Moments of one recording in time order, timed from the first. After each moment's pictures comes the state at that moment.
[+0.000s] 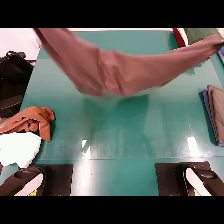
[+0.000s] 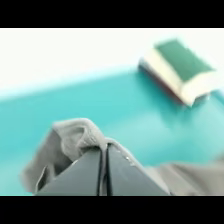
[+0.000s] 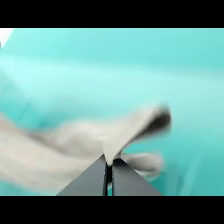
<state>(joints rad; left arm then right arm) -0.08 -0.92 1.89 1.05 -1.03 -1.39 -0.22 -0.75 1.51 -0.98 1.26 1.40</state>
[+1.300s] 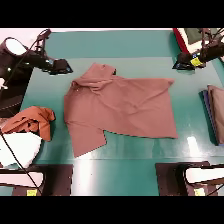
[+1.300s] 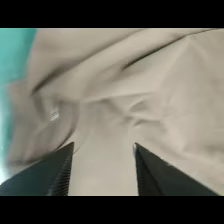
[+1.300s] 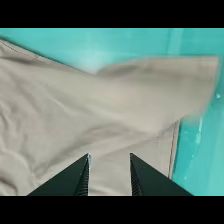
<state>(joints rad) 0.01 -1.49 1.58 1.08 -1.15 -1.36 -0.12 -1.53 1.75 -1.24 1.39 1.50</state>
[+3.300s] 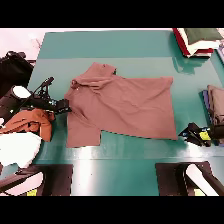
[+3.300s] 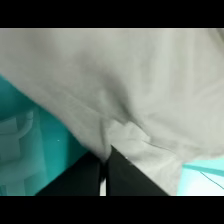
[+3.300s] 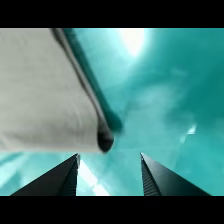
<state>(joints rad) 0.01 -1.17 0.85 0.98 -1.03 -1.38 -0.68 -0.93 0.51 -1.14 1.40 1.39</state>
